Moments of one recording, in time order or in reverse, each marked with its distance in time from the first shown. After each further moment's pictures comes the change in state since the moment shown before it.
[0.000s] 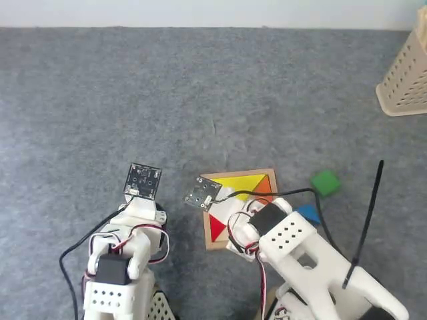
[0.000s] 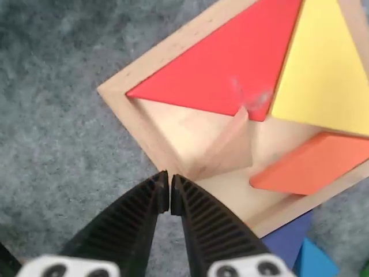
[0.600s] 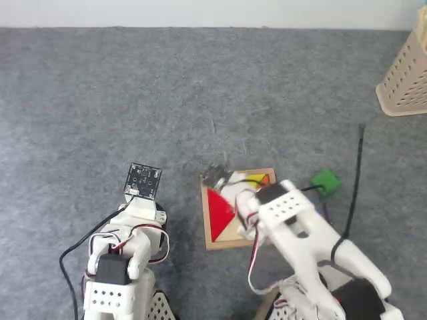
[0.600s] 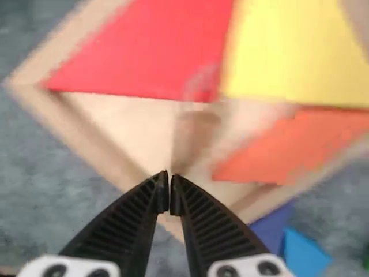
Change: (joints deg) left arm 0.0 0.0 0.0 0.0 0.0; right arm 13.1 16.2 -4.7 -5.0 4.7
